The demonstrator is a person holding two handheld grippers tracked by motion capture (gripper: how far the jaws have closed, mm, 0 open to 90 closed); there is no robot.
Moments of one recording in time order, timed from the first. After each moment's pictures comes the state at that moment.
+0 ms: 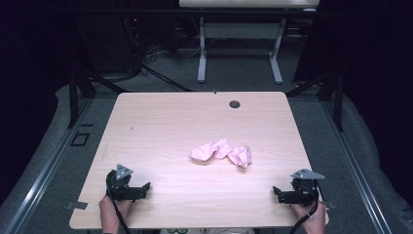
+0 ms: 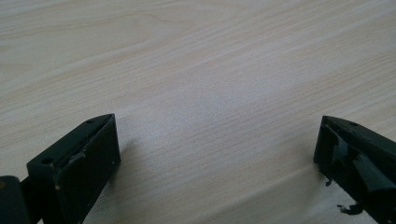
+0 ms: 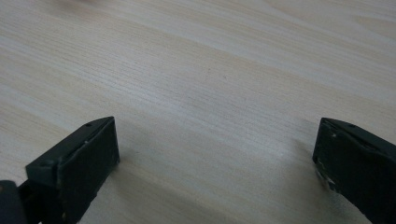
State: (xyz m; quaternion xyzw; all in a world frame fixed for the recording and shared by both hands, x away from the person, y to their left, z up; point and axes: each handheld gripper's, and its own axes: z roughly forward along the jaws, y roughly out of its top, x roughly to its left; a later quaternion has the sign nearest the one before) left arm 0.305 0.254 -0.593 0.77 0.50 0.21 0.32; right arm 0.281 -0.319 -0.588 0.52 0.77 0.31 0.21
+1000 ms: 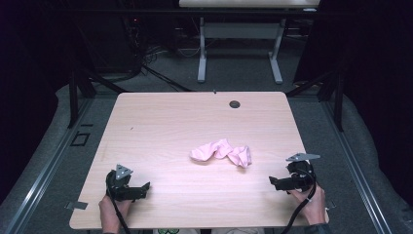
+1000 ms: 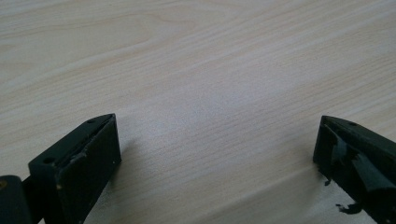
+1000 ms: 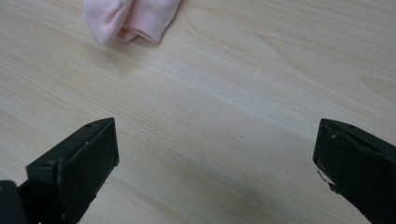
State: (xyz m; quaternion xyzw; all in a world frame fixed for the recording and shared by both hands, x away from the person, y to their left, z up) left arm 0.305 0.254 -0.593 0.77 0.51 0.21 0.32; right arm 0.312 -0.302 -0.541 0.51 0.79 0.30 0.16
